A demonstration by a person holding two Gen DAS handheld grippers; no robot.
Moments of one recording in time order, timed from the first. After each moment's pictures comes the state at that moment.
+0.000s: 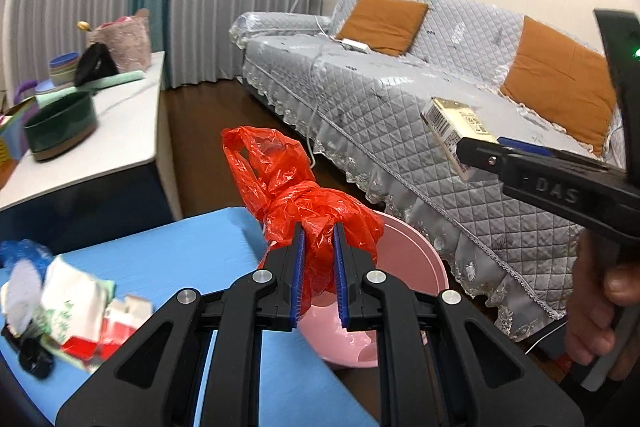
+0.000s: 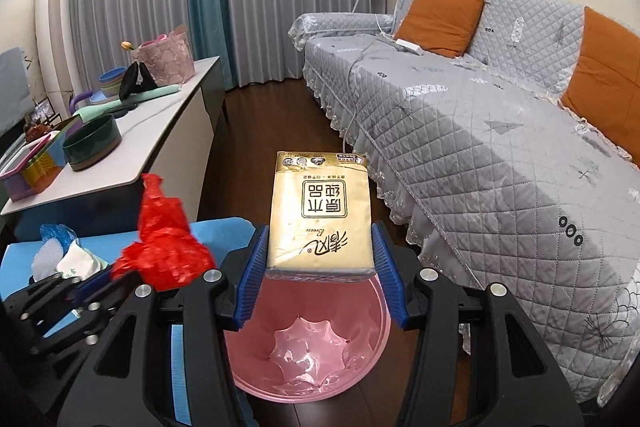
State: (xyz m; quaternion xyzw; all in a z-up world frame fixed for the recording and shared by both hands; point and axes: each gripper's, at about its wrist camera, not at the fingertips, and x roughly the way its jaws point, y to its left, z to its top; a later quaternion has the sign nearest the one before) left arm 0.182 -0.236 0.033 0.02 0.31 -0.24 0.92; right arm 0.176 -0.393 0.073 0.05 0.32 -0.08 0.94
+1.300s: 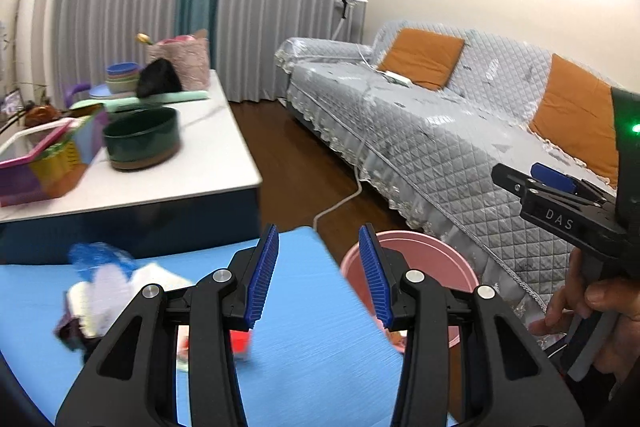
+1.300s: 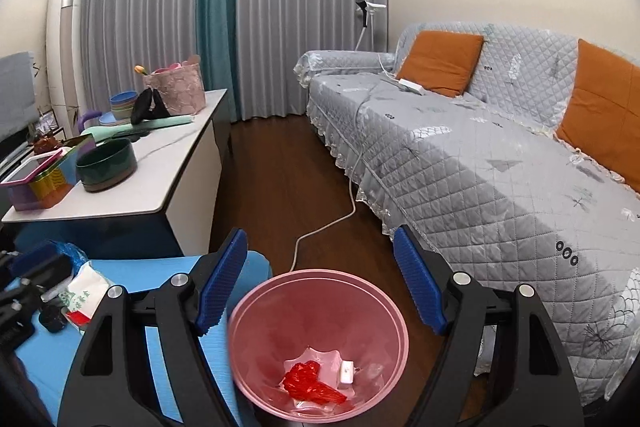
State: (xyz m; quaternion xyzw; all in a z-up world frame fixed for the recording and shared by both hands) left arm 0.161 -0.134 0.085 0.00 0.27 -0.17 0.95; right arm 0.162 -0.350 0.097 0.03 0.25 -0.09 0.96
